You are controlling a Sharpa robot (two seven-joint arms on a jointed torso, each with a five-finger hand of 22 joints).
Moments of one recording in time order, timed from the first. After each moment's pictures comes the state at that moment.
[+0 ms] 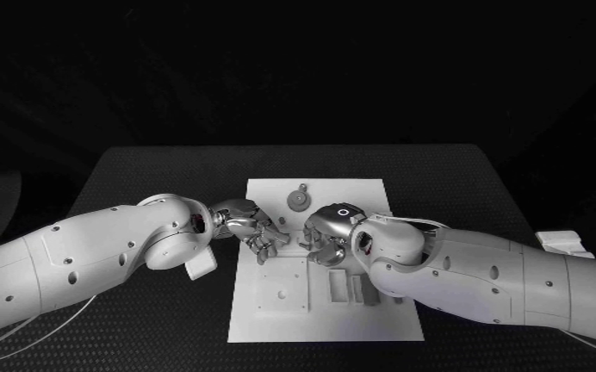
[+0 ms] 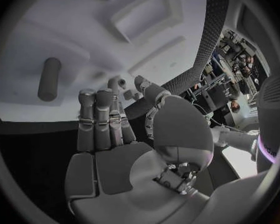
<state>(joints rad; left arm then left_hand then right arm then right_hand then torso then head) 1.18 -0.81 -0.11 1.46 -0.65 0.15 -0.08 0.90 -0.02 0.39 -0.19 0.05 0.87 0.18 0.28 0.48 1.22 0.10 0.09 0.25 1.02 0.06 0.52 0.58 0.07 1.06 -0.03 0.16 0.92 1.10 -0.61 -0.16 1.49 -1.73 -0.23 -0.30 1.03 -0.23 0.65 -0.13 0.07 0.91 0.16 0.25 0.52 1.24 0.07 0.15 0.34 1.21 -0.05 1.08 0.75 0.21 1.10 -0.01 0.94 1.31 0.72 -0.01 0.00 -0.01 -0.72</state>
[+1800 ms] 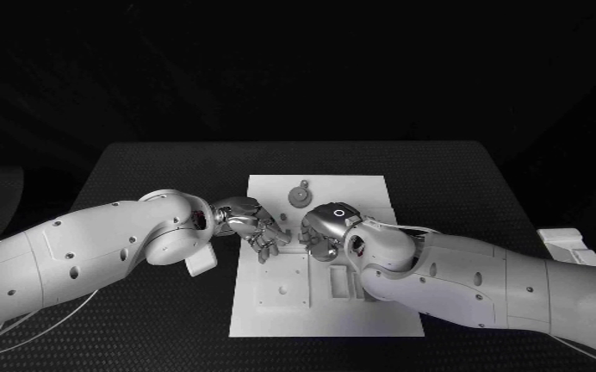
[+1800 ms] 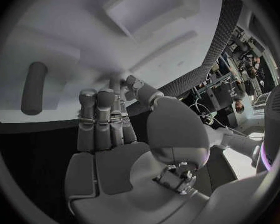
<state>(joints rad) 1.18 -0.82 -0.11 1.46 -0.65 0.18 -0.07 0.91 -0.01 0.38 -0.22 0.05 0.87 0.18 0.28 0.48 1.22 0.10 0.09 0.26 1.02 0.06 0.51 0.59 0.06 1.06 -0.03 0.16 0.92 1.05 -0.56 -0.16 1.44 -1.77 -0.33 -0.35 1.11 -0.09 0.65 -0.27 0.07 0.98 0.12 0.31 0.59 1.31 0.04 0.16 0.36 1.22 -0.07 1.08 0.76 0.22 1.11 -0.01 0.94 1.31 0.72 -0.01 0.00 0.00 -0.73</state>
